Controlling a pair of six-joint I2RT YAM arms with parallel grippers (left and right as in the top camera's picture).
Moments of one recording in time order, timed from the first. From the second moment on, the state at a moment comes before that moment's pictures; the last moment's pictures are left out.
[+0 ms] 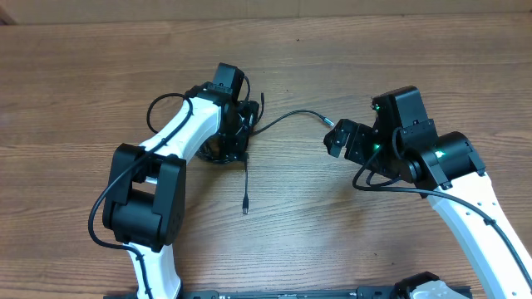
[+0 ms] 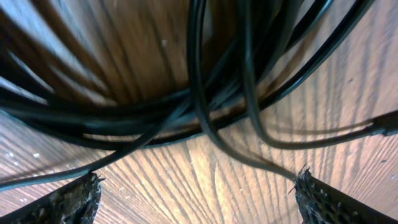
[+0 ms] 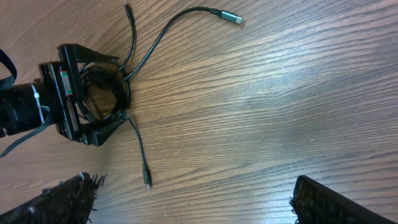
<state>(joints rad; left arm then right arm) -0.31 2.03 1.41 -0.73 0.26 -1.67 0.33 1.28 1.22 -1.02 -0.16 0.68</state>
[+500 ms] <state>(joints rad) -0.31 2.03 1.45 -0.42 0.23 -1.20 0.33 1.28 1.22 -1.02 -0.12 0.67</state>
